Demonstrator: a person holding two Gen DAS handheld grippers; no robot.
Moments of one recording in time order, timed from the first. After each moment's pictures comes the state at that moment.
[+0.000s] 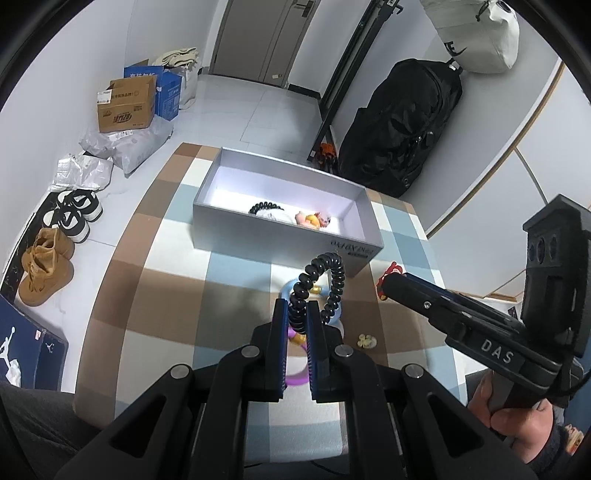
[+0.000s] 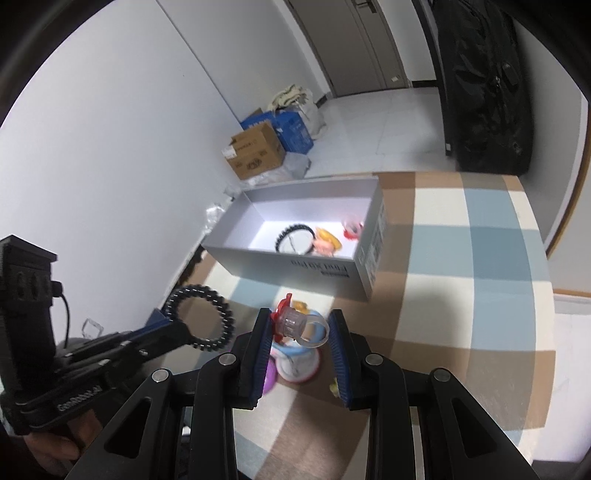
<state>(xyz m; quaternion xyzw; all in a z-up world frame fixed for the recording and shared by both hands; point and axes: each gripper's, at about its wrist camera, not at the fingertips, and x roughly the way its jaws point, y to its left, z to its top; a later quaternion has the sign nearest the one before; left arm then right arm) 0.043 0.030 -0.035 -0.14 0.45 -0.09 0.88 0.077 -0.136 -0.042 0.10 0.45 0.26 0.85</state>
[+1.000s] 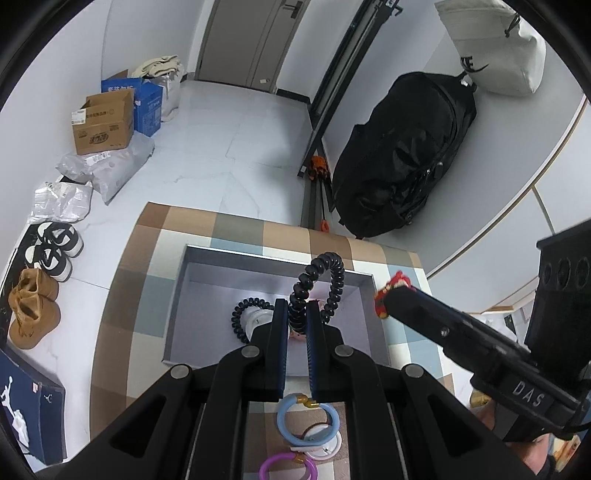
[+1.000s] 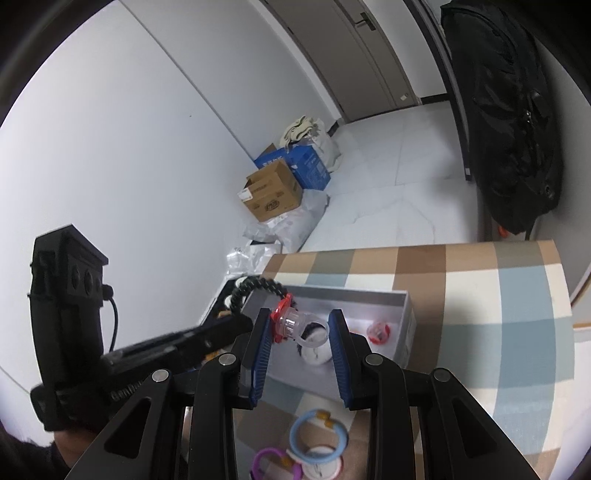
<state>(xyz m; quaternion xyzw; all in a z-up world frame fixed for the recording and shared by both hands) 0.132 0.032 -0.025 -0.14 0.45 -0.12 0.87 0.154 -0.127 -0.009 0.16 0.40 0.28 0.86</state>
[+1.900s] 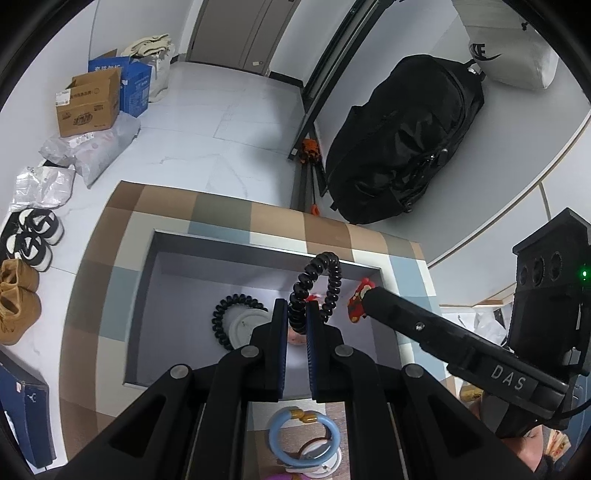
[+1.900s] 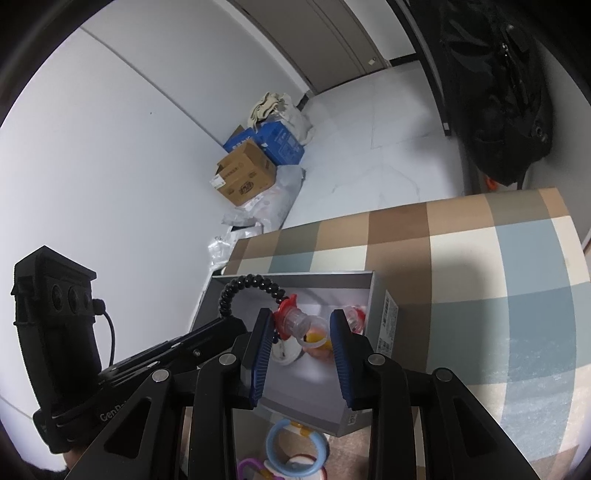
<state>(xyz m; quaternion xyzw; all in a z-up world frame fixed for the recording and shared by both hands) 0.156 0.027 -0.047 -0.16 0.47 -0.14 0.85 0.188 -0.137 -0.051 0.20 0.47 0.24 0.83</state>
